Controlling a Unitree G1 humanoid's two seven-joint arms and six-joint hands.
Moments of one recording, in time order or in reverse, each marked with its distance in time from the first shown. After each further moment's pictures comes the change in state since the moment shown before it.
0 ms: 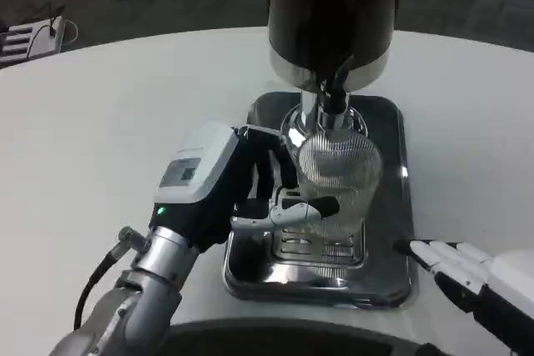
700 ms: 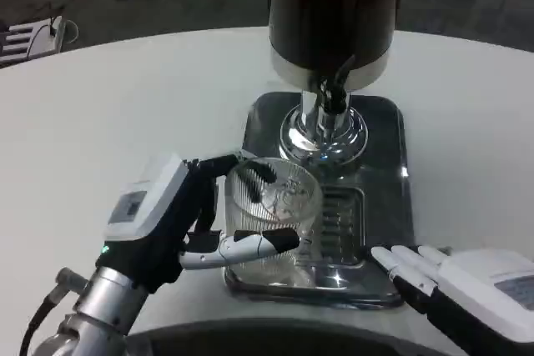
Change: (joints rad) left arm 0.267 0.033 0.193 -0.295 -0.105 -0.061 -0.231; right arm -0.079 -0.030 0.264 0.000 -0.229 0.104 -0.007
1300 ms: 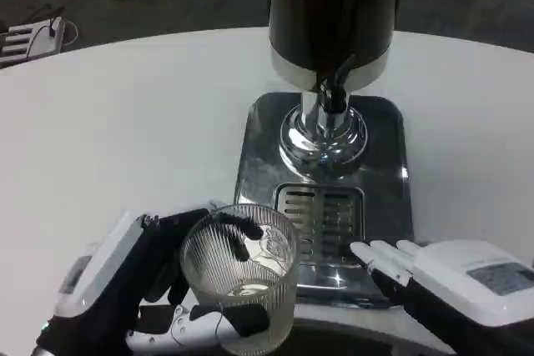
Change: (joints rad) left arm 0.397 0.049 0.086 -0.429 -0.281 -0.038 -0.226; right arm -0.104 -0.107 0.169 0.009 -0.050 0.175 -0.011
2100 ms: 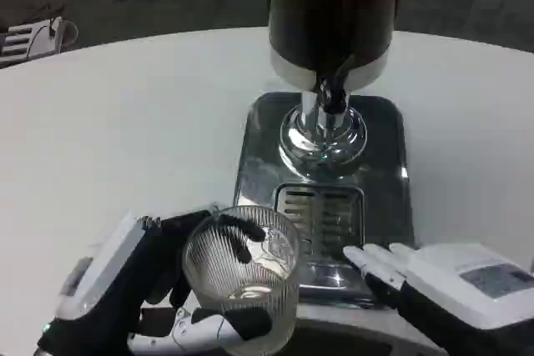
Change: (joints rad) left arm 0.008 0.007 -0.009 -0.009 0.000 0.000 0.008; right arm -0.007 -0.026 0.020 0.005 0.017 0.001 -0.017
